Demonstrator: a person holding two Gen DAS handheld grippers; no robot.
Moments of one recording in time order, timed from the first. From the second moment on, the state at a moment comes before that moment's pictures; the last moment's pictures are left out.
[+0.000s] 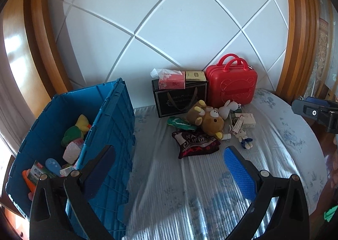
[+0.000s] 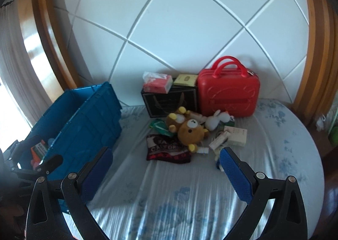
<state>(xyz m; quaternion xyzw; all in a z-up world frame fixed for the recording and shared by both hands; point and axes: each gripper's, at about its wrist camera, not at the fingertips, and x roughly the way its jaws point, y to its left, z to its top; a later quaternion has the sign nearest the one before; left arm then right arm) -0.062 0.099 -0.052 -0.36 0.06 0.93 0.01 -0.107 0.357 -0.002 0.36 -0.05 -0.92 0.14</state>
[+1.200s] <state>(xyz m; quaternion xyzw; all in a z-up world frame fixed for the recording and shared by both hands) -0.201 0.166 -0.255 -0.46 0.11 0.88 0.01 -0.207 0.461 -0.224 0.49 -0.02 -0.87 0.09</state>
